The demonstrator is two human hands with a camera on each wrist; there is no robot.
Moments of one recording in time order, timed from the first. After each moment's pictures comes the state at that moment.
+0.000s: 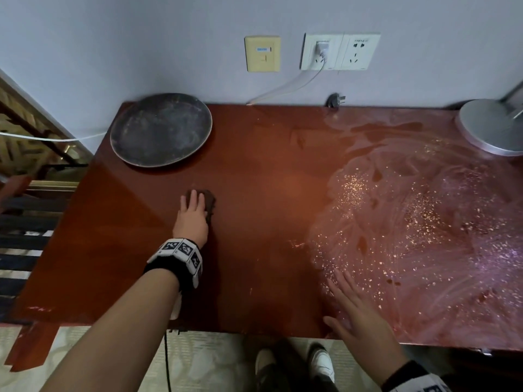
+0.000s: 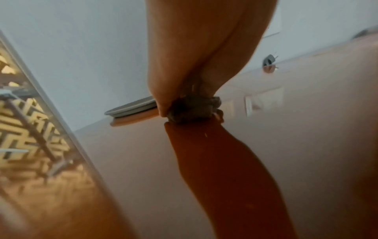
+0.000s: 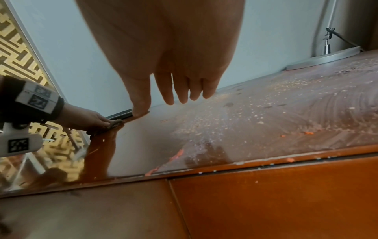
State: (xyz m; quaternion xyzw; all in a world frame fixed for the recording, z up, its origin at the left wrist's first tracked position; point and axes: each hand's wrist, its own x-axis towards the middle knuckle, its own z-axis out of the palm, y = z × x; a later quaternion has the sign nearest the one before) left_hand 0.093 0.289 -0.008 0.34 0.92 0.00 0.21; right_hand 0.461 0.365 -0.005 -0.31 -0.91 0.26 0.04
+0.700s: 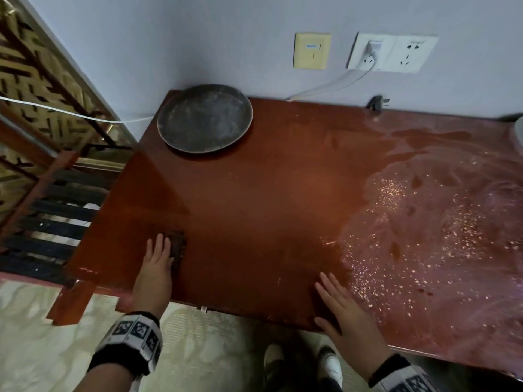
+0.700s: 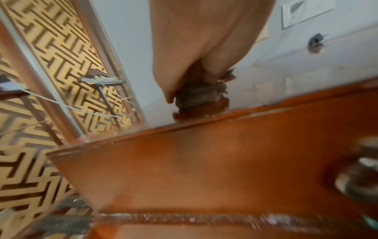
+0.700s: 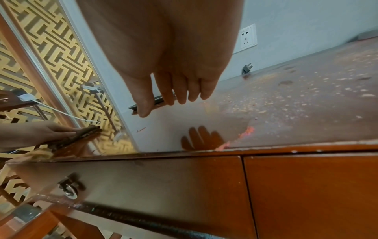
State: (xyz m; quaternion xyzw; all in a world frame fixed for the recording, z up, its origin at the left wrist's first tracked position) left_hand 0.126 0.099 -0.020 0.23 0.96 0.13 0.13; right_hand 0.417 0.330 -0.002 -0.24 -0.93 0.27 -0.03
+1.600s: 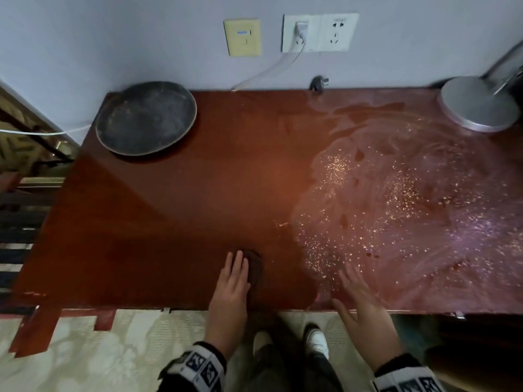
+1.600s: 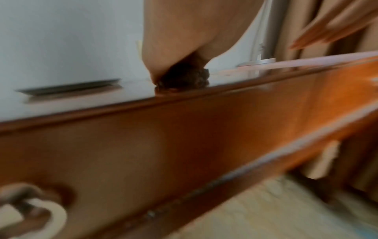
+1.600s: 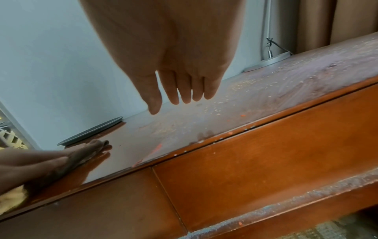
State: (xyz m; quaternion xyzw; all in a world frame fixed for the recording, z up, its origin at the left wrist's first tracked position) left_hand 0.291 0.201 -0.043 0.50 0.84 0.16 0.12; right_hand 0.497 0.351 0.019 -0.41 -0.85 0.33 0.02
